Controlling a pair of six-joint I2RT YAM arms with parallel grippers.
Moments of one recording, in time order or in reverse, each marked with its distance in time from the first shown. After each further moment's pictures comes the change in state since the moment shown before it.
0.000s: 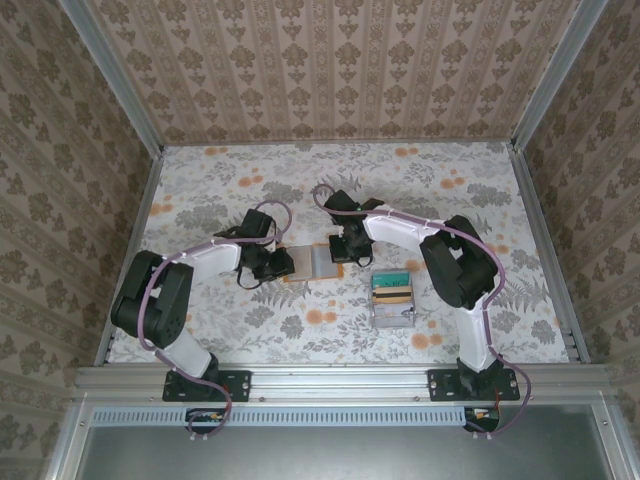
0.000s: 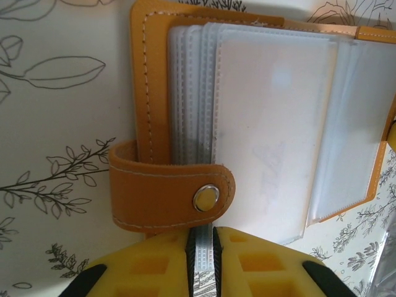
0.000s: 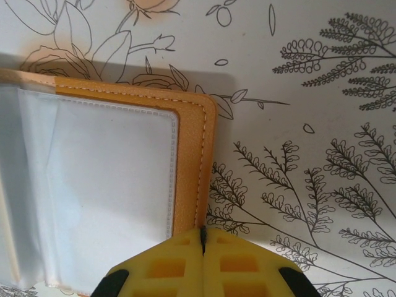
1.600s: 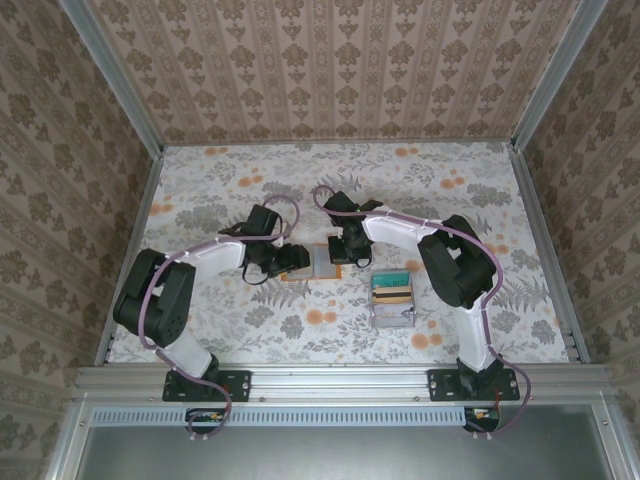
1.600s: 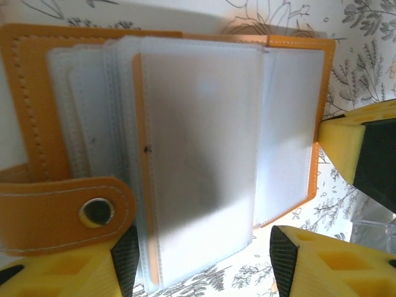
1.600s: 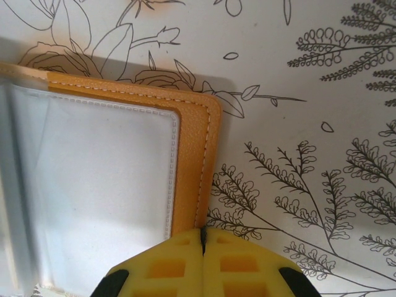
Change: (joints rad) left arm -0.032 0.010 0.043 0.027 0.033 0.030; right arm 0.003 0.013 -0.003 0.015 -0.023 0.018
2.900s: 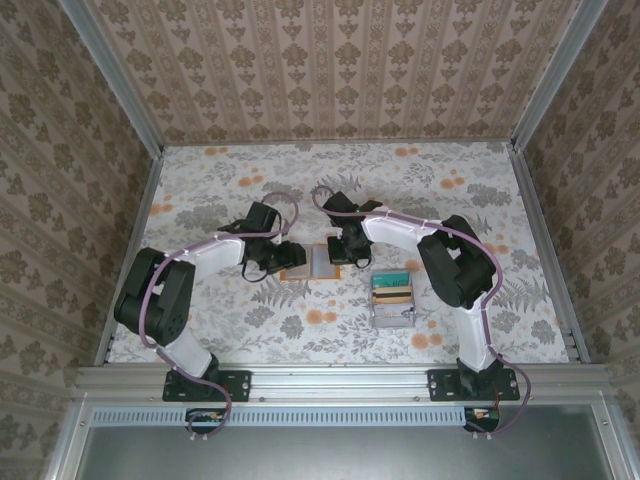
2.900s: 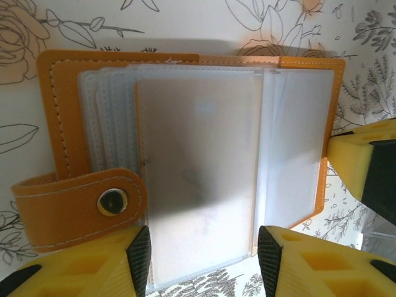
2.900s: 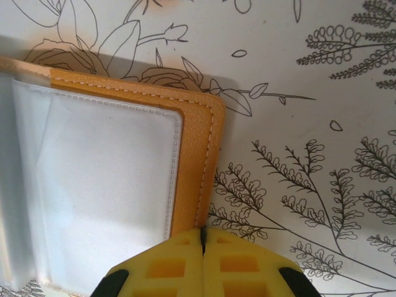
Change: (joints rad) left arm 0.007 0.014 0.025 -0.020 -0.029 0.013; right arm 0.005 0.000 0.000 0.003 -0.003 0.001
